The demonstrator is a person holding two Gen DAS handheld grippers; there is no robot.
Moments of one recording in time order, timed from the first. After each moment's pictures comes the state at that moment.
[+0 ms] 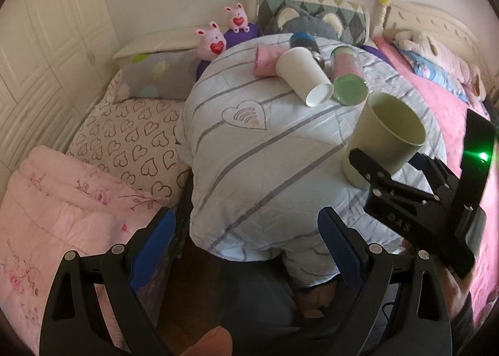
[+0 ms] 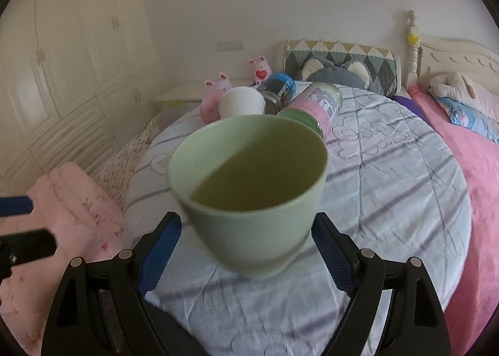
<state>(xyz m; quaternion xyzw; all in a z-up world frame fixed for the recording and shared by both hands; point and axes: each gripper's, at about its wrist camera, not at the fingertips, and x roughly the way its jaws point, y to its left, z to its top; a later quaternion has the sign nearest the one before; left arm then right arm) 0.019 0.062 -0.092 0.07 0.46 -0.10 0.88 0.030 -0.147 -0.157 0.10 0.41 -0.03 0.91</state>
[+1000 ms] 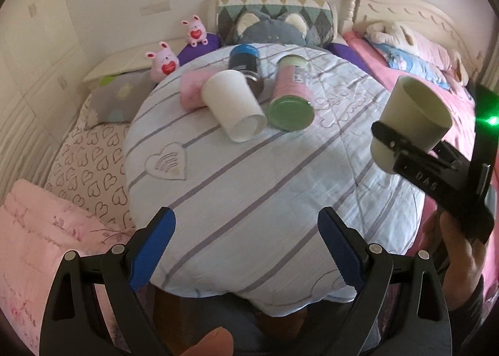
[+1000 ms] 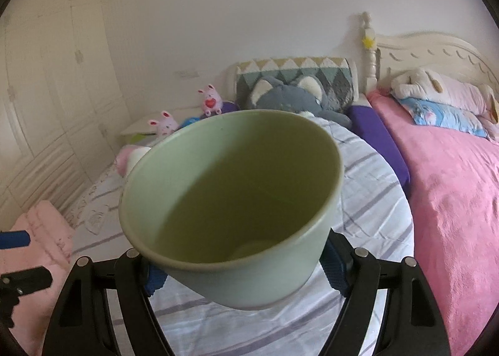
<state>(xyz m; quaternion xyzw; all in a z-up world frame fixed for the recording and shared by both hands) 0.055 -0.039 -0.084 0.10 0.45 -0.16 0.87 0.033 -0.268 -0.137 0.13 0.39 -0.11 0.91</state>
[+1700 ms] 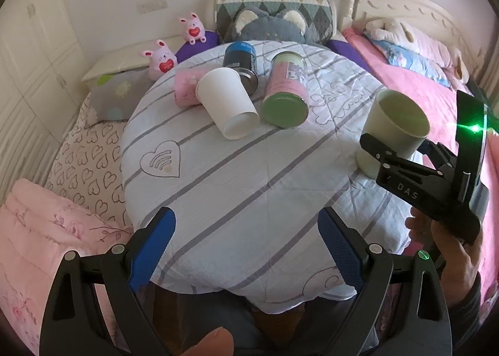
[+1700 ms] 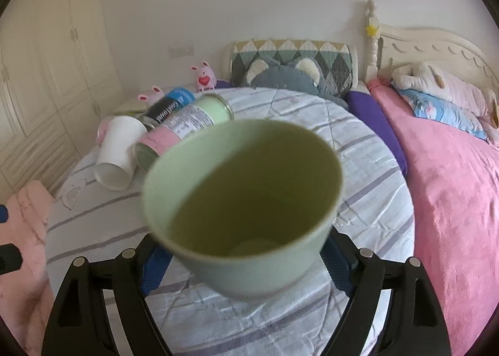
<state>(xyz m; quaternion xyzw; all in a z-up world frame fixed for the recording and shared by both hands) 0.048 -0.044 -0.082 0.10 0.45 -0.16 0.87 0.030 -0.273 -0.152 0.10 0.42 -0.10 0.90</state>
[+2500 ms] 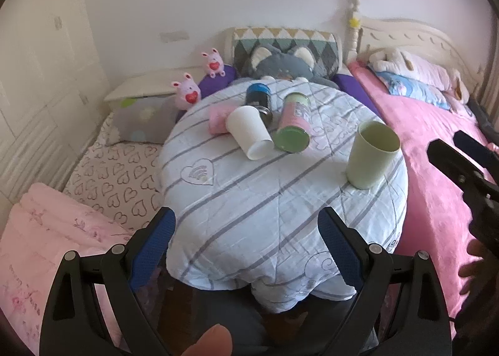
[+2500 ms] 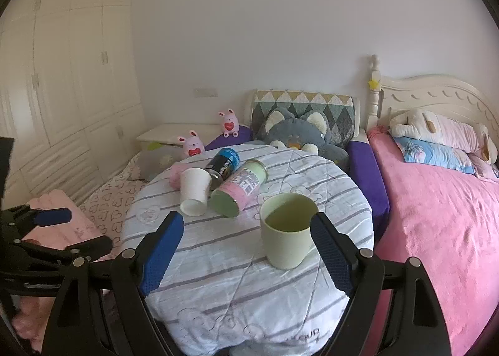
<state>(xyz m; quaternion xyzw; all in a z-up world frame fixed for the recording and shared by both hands) -0.017 -0.008 -0.024 0.09 0.38 -0.13 0.91 -0.047 -0.211 -0.007 0.07 0.34 -0.08 0.93</state>
